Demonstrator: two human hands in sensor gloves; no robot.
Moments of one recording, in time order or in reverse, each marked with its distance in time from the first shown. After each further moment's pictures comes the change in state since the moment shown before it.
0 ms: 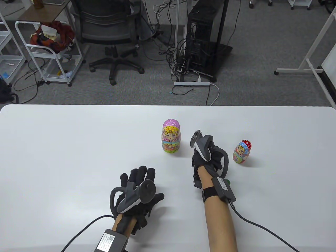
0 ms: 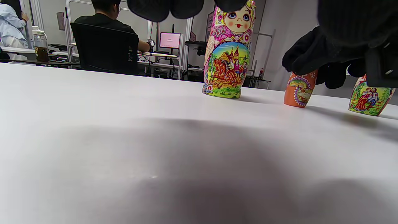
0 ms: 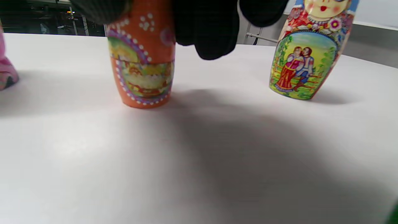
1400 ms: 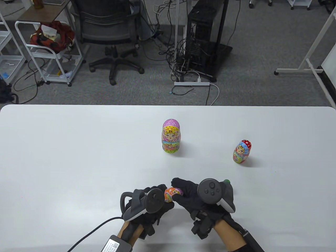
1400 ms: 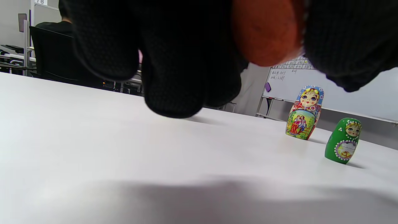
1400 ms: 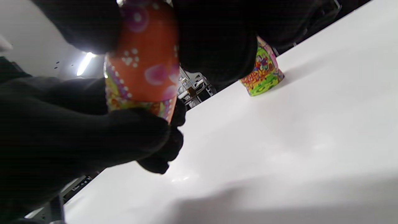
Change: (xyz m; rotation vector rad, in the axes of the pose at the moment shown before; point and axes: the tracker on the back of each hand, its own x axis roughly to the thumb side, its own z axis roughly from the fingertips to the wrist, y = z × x) left_hand 0.034 0.008 0.017 0.090 -0.151 0.088; right_hand -0.062 0.016 0.162 -0.037 -0.919 -0.617
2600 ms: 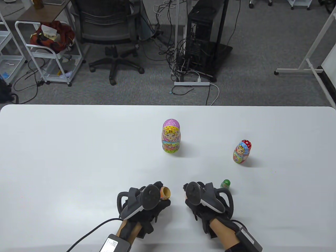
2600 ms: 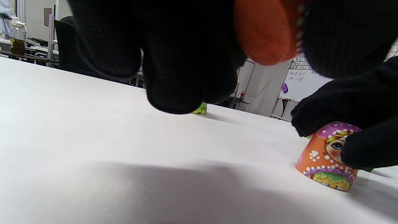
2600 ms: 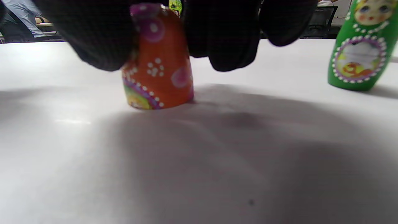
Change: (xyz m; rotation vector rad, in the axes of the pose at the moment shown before) left_hand -0.015 -0.005 -0.002 0.001 0.078 0.039; right_hand -0.030 0.030 -0.008 0.166 0.270 0.566
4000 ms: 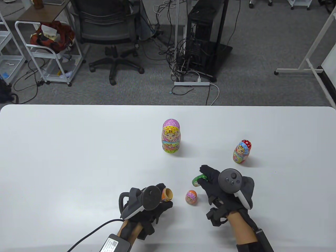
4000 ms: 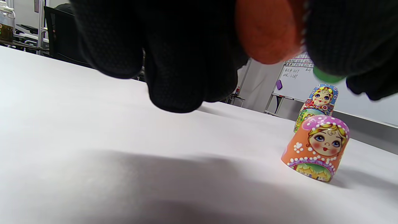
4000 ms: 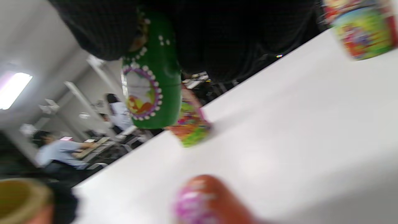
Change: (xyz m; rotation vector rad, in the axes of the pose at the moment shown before) left_hand 0.004 -0.001 0.000 -0.028 -0.024 0.029; right_hand -0.050 -0.056 0.012 -0.267 -0.052 -0.623
